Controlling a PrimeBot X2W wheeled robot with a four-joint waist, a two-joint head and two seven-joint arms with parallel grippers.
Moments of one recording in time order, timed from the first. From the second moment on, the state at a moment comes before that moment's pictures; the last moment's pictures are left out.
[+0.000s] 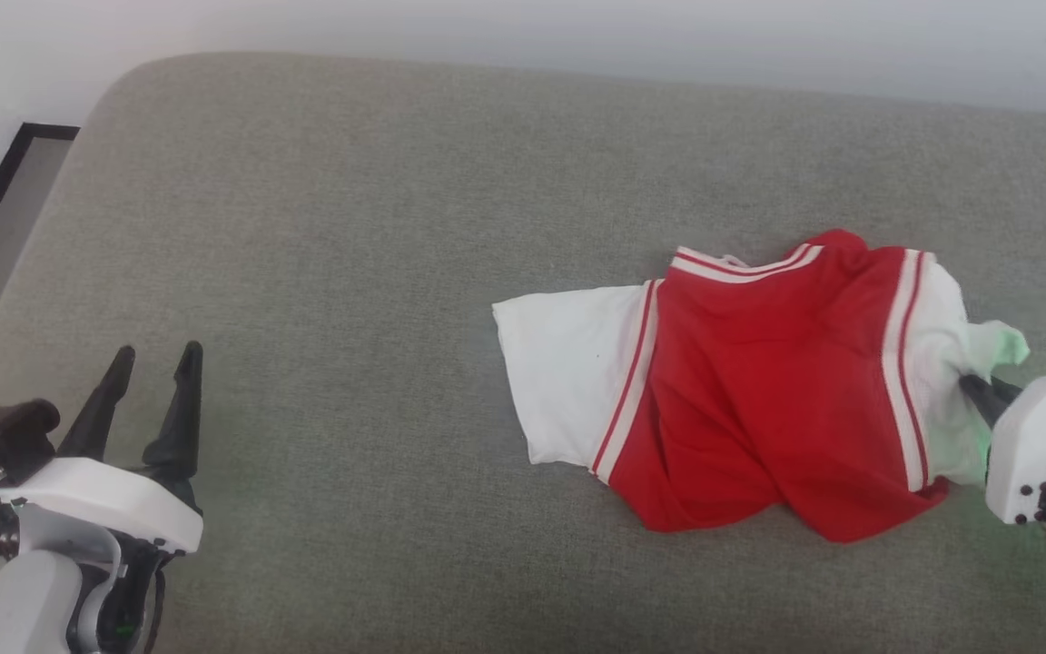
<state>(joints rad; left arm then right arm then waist) -0.25 0.51 -0.23 0.30 -0.77 -0.02 -0.24 -0.27 -0.44 0.02 0.20 0.45 0.13 0.53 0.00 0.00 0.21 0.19</state>
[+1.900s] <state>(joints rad) -0.30 0.53 -0.26 0.31 -0.77 -0.04 -0.23 -0.33 -0.46 -0.13 0.44 0.46 0.13 0.45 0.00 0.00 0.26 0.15</state>
